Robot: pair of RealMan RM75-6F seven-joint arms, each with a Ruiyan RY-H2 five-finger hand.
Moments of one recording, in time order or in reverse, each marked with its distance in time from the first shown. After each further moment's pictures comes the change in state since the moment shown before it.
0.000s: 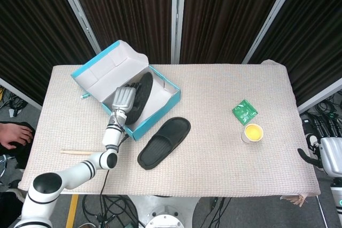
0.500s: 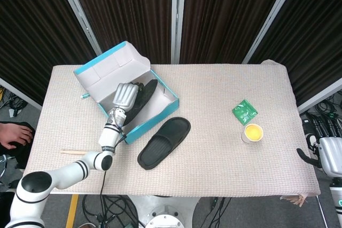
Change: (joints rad) left arm 0.028 0.077 0.018 -0.120 0.138 0.068 -0.082; right arm -0.001 -0.001 0.000 -0.005 -0.007 0.007 -0.001
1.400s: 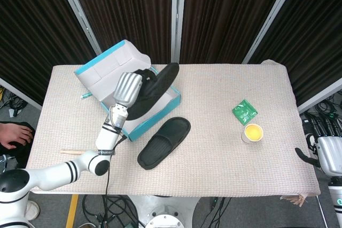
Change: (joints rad) left arm 0.034 0.170 -0.074 -0.391 0.175 0.206 -0.171; right arm 0.008 -0.011 0.001 0.013 -0.003 -0.009 0.009
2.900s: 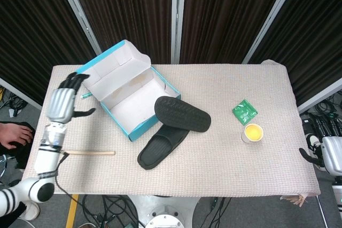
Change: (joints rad) left arm 0.376 0.411 0.183 -0.287 -0.042 0.171 -0.016; right arm 0.001 0.004 0.000 0.038 0.034 -0.031 0.058
